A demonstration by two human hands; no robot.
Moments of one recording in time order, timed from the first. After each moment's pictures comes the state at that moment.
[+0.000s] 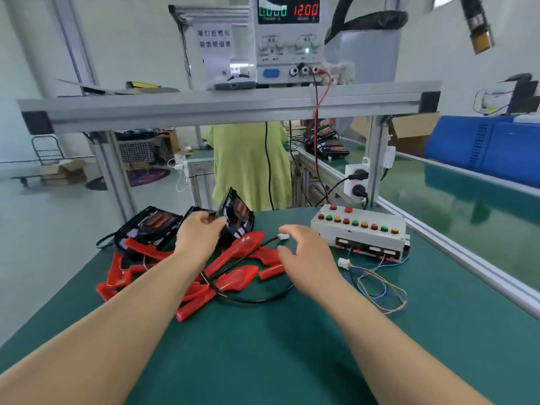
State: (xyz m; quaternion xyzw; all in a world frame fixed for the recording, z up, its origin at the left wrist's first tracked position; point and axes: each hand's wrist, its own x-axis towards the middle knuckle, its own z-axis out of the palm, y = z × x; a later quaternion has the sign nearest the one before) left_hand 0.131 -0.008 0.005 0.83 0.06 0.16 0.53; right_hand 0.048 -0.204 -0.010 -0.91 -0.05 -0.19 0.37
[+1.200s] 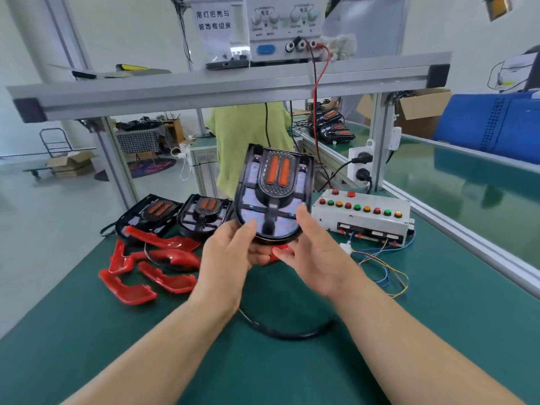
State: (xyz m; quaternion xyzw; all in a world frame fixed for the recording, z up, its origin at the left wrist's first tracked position) left_hand 0.027 -0.070 -0.006 0.64 -0.07 0.09 0.76; right_hand 0.038 -0.212 -0.017 -0.51 -0.11 0.06 0.85
